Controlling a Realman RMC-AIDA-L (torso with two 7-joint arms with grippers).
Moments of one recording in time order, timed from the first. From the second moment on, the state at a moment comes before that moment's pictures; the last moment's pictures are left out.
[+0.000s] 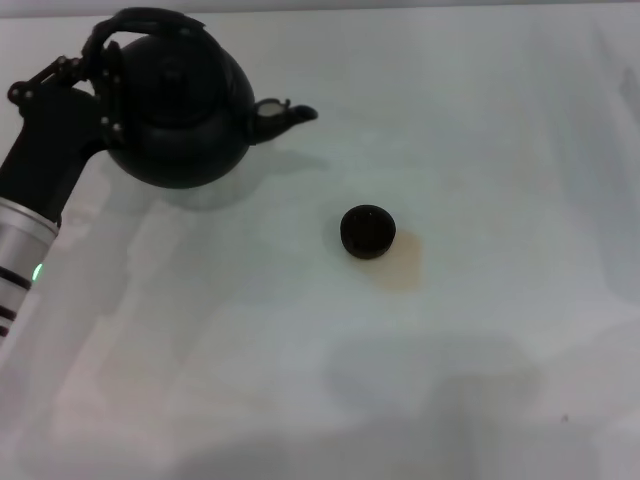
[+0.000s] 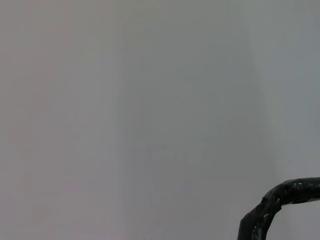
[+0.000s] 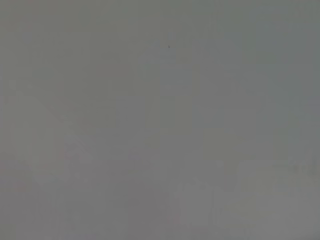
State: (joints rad) left arm -0.39 -2.08 2.83 0.20 -1.17 1.41 -0.06; right arm 0.52 2.02 -0.72 -0.09 2.41 0.88 -2.57
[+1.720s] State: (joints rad) left arm -0.37 -2.09 2.84 0.32 -1.39 1.18 -0.08; right arm 0.53 2.02 -0.73 -0.08 2.41 0.88 -2.57
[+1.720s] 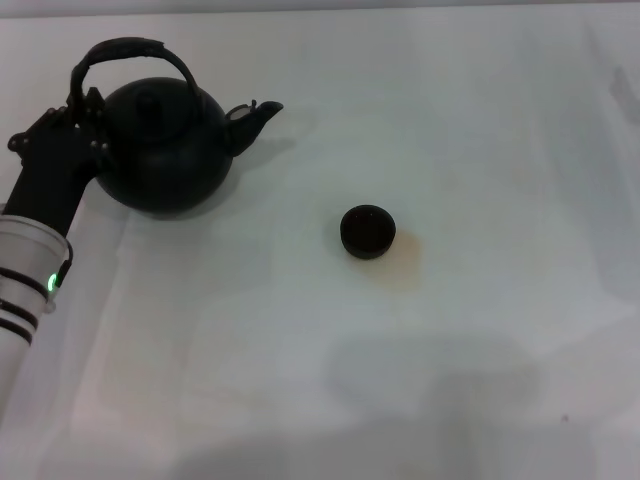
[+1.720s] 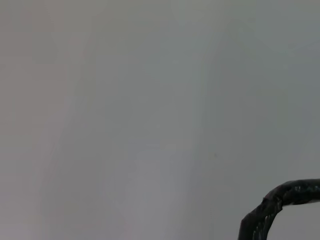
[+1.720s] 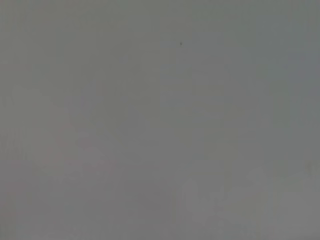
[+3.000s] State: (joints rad) left arm -0.30 -2.09 2.84 0.33 -1.32 1.24 -0.08; right arm 0.53 2.02 -0.73 -0.09 2.41 0.88 -2.55
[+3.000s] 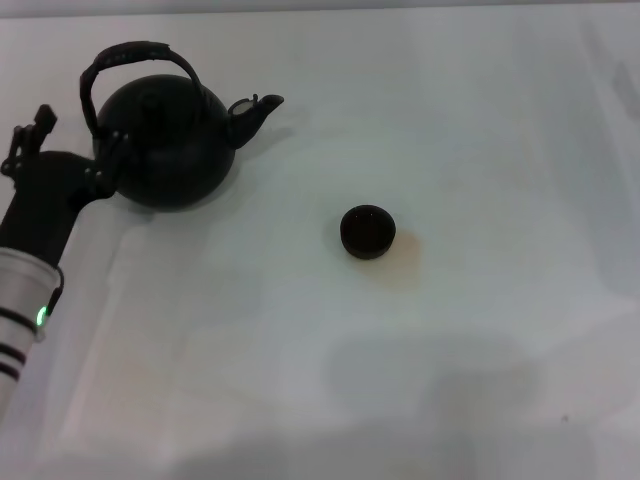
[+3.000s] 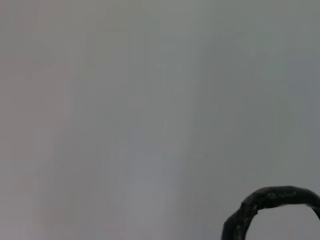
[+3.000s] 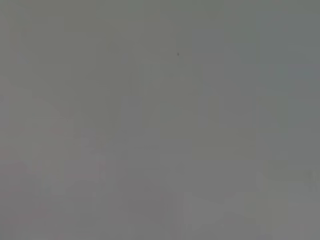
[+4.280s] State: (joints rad) left arm -0.28 -2.08 2.83 0.16 -1.63 1.30 -0.22; right arm 0.47 2.02 -0.82 -0.05 2.40 1.02 -2.59
